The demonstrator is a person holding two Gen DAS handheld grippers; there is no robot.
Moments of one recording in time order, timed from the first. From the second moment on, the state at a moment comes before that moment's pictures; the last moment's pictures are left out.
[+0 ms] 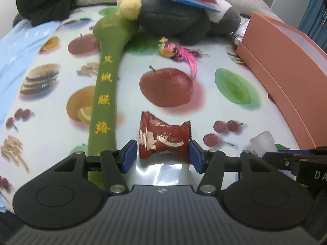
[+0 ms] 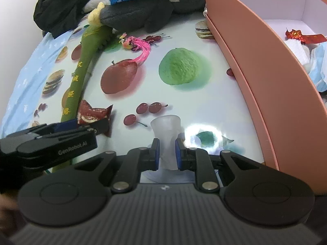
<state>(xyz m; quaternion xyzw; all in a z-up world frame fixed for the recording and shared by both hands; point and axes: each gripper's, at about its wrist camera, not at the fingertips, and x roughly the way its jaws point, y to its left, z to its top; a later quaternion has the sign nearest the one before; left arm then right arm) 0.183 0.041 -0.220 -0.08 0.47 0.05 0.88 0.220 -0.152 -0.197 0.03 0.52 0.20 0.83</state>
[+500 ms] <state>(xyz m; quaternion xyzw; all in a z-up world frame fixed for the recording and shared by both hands) 0.178 0.046 -0.211 -0.11 0.44 0.05 0.89 0.221 -0.153 -0.194 0.03 0.51 0.19 0.84</state>
